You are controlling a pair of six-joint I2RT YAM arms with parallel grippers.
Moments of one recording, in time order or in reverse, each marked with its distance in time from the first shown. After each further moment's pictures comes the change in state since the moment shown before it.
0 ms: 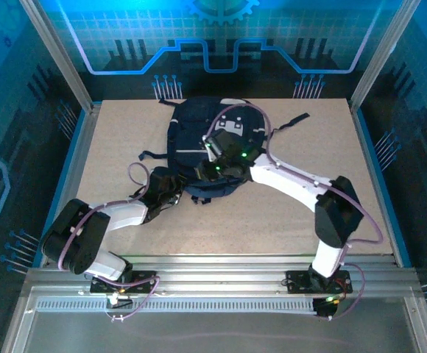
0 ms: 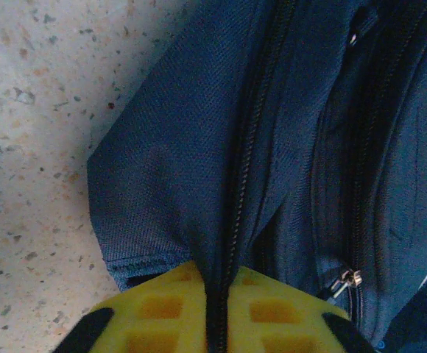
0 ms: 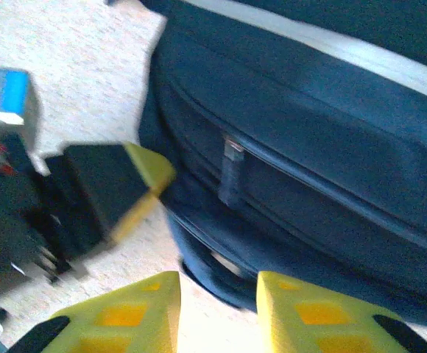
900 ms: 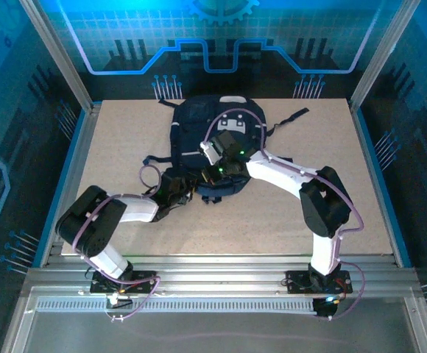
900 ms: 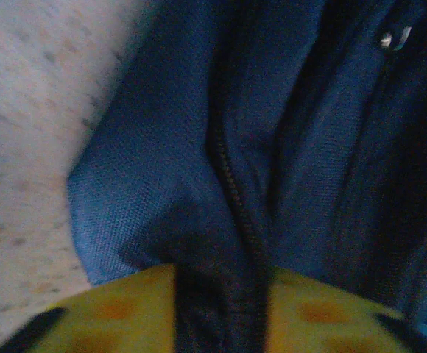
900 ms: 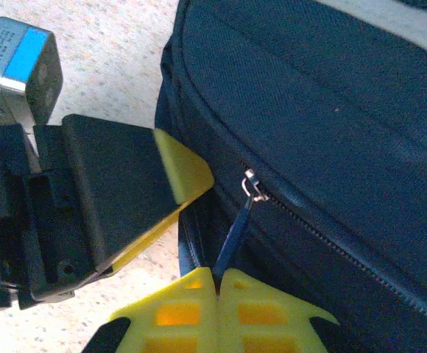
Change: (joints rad) left arm -0.072 0.169 0.039 0.167 -0.001 -0.175; right arm -0.085 0.079 -0.069 0.066 -0.147 -0.276
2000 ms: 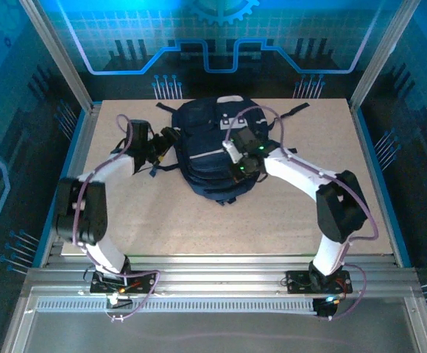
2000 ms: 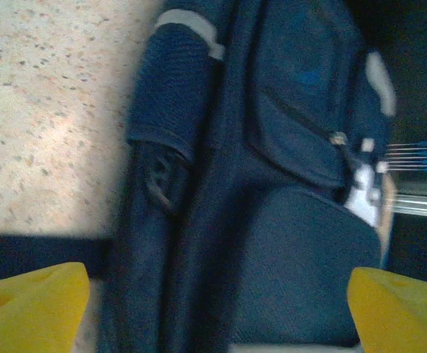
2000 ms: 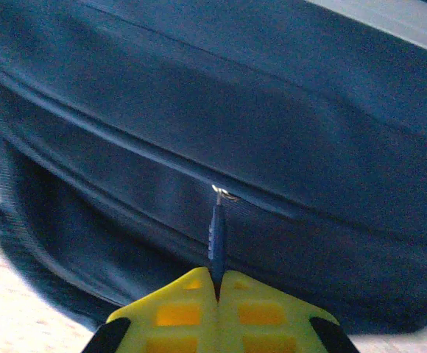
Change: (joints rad) left arm 0.396 -0.013 0.489 -0.566 0.343 0.724; right arm -0.092 -0.083 -0.048 -0.137 0.142 -0.097
